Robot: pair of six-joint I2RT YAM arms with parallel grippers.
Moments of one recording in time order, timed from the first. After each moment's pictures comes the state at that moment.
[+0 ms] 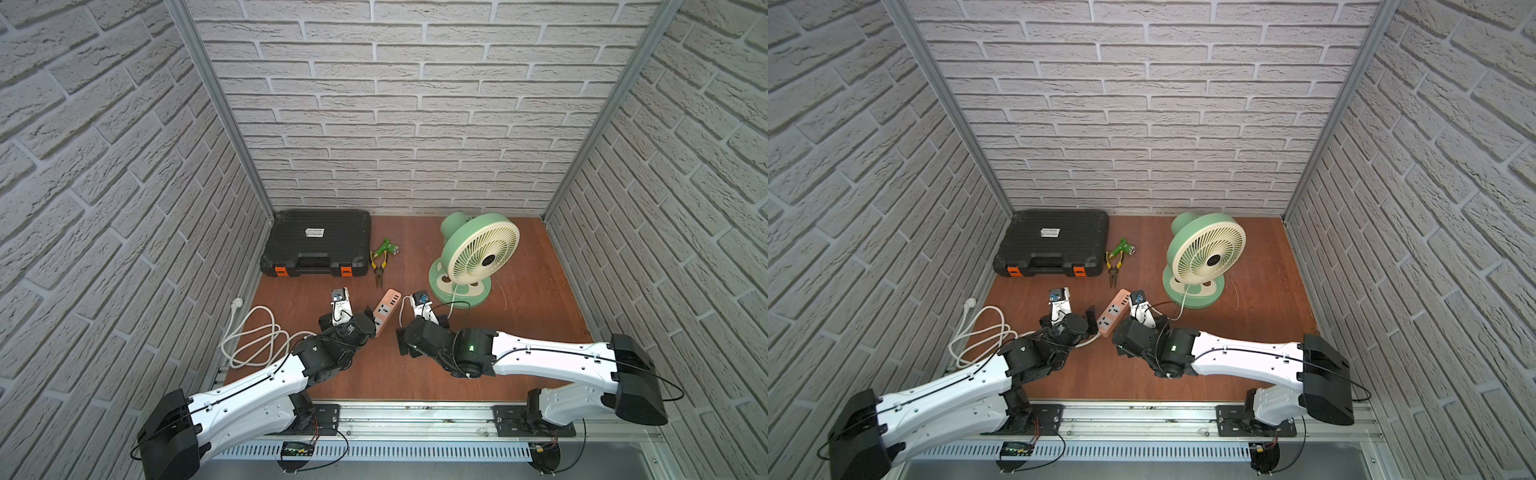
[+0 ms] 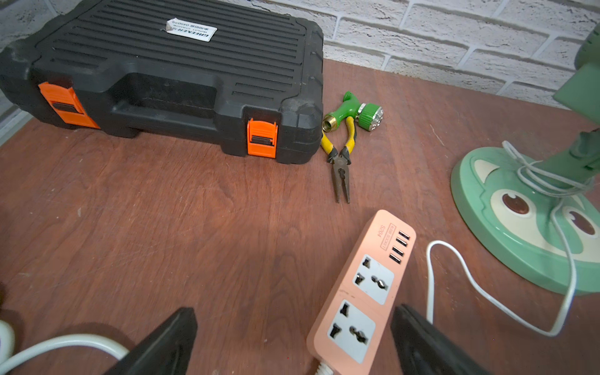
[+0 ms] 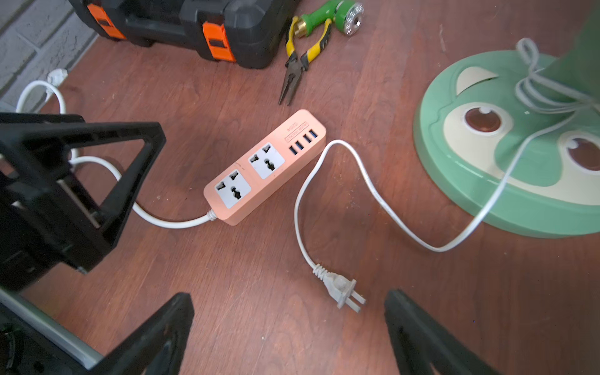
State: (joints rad) left arm -0.82 0.88 0.45 -0.32 -0.72 -0.78; right arm 1.17 1.43 1.00 -0.51 0.52 0.79
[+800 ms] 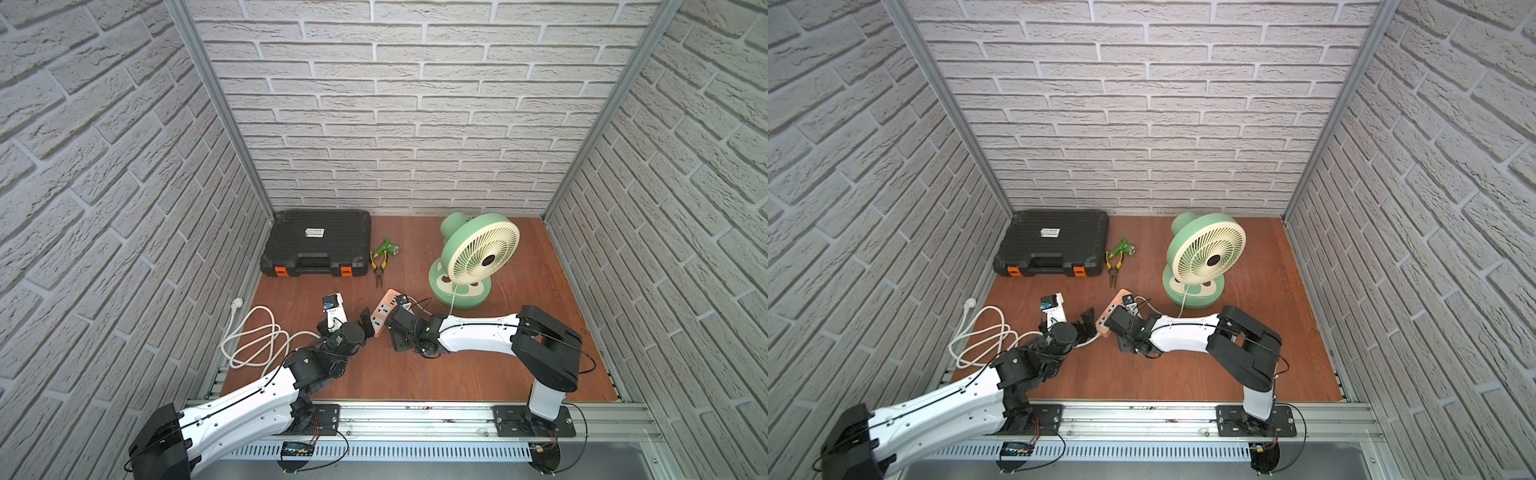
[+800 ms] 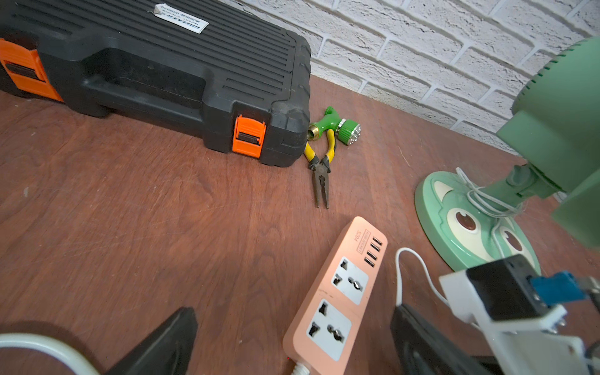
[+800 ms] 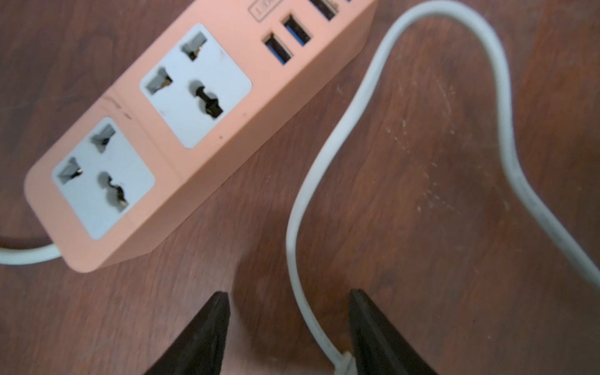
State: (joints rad) left arm -0.82 0.77 0.33 -0.18 -0.68 -0.82; right arm 1.01 1.83 1.04 -0.35 0.30 0.74
